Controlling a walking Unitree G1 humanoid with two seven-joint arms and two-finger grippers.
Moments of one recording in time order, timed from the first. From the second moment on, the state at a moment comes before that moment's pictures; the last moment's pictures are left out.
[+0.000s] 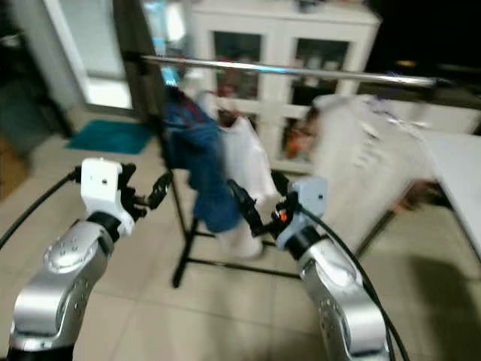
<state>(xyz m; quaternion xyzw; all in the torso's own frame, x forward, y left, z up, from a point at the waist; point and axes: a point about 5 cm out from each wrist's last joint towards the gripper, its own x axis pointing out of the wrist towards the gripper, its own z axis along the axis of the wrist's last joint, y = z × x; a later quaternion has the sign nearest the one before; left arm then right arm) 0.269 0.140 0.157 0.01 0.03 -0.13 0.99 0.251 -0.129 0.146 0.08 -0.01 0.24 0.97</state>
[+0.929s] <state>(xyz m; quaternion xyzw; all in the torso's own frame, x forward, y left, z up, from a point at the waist) 0.271 0.146 0.161 0.03 0.02 -0.13 0.99 0.271 -0.135 0.154 0.10 0.00 0.18 0.98</state>
